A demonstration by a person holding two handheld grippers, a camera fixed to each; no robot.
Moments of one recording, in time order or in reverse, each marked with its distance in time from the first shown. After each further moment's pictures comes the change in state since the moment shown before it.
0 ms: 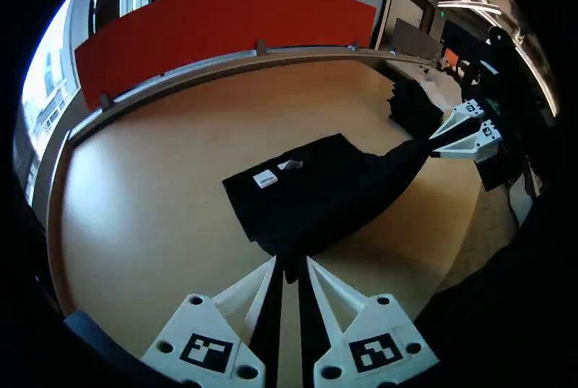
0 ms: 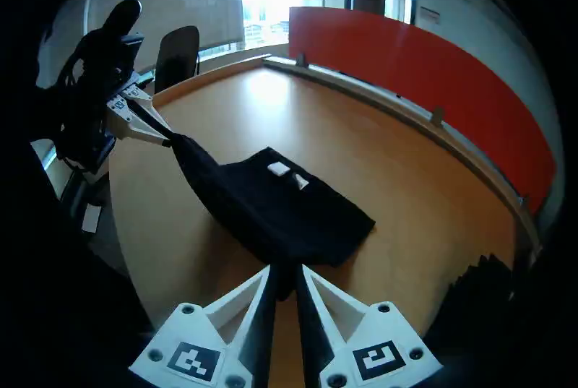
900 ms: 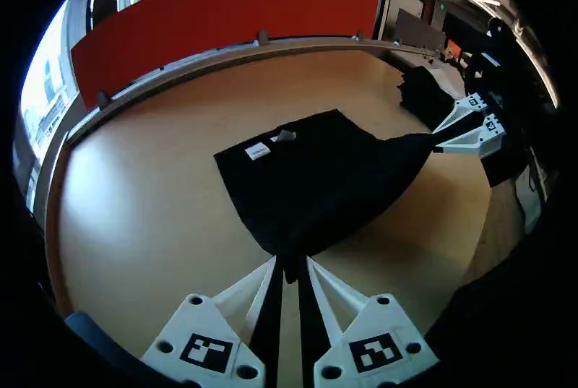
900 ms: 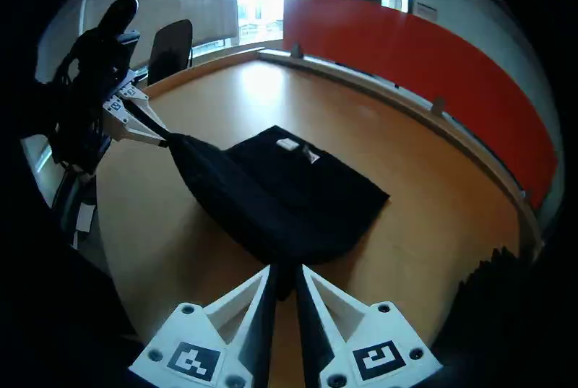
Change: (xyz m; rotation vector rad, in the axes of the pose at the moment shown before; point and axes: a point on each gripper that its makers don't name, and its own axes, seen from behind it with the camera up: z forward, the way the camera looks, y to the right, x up) left arm -0.017 -0.012 0.036 0.030 -0.011 0.030; right arm -0.019 0.008 0.035 -0.020 0.000 0.008
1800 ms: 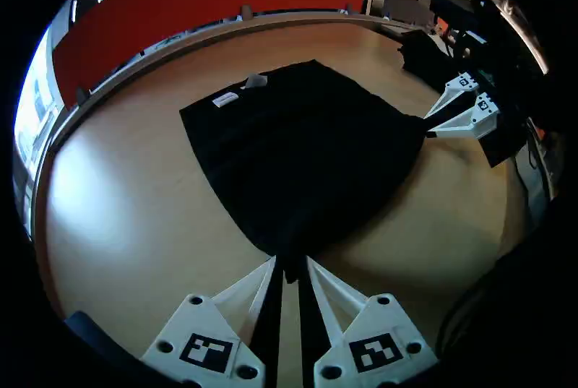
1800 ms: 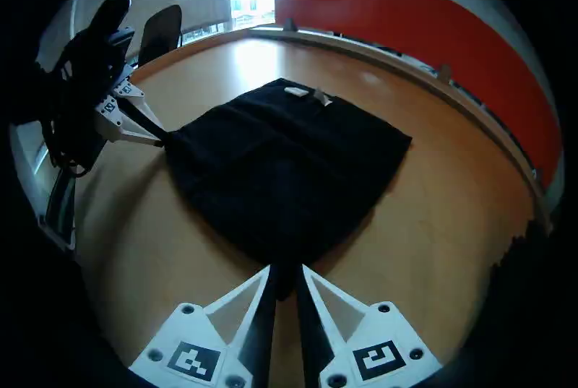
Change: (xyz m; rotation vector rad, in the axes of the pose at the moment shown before) left arm -0.046 -0.010 0.080 -0.024 -0.052 0.080; right arm -0.055 0.017 0.069 0.003 -0.059 0.031
